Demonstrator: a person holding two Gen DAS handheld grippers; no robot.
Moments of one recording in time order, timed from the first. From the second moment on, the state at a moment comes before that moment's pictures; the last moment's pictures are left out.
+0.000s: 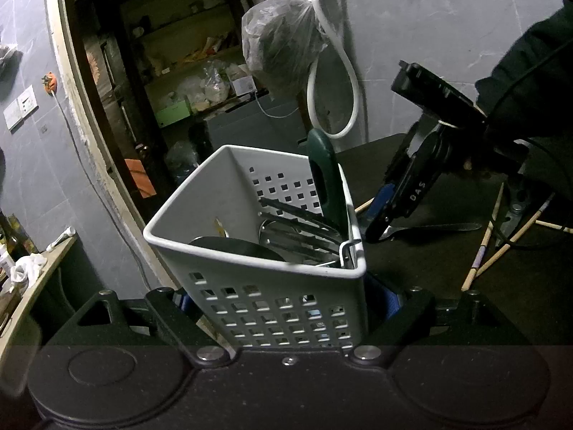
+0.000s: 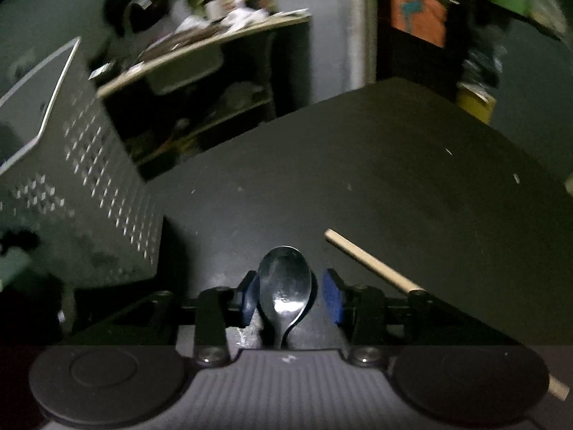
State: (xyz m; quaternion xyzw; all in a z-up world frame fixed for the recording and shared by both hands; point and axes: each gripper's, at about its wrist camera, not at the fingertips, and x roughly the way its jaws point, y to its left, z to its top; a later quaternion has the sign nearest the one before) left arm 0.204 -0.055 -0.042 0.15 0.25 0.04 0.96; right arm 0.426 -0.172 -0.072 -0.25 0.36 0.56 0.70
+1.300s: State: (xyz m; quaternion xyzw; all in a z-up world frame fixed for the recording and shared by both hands) left arm 0.209 -0.047 -0.050 0.13 0.24 0.04 0.96; right arm 0.372 -0.109 -0.069 -0.40 0.29 0.48 0.73
